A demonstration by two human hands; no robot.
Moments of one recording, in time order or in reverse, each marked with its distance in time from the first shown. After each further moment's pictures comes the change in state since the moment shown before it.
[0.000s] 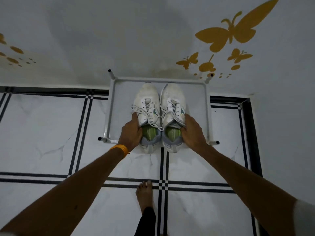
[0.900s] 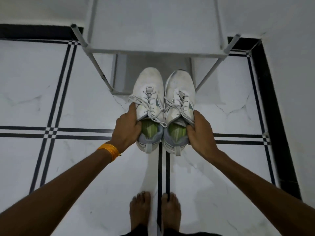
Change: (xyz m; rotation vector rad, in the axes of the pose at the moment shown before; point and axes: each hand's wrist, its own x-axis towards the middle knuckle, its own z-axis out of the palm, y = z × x) left_hand -0.233 -0.143 0.179 0.006 0.007 0.099; right_hand -0.233 0.182 0.204 0.122 0.158 -0.088
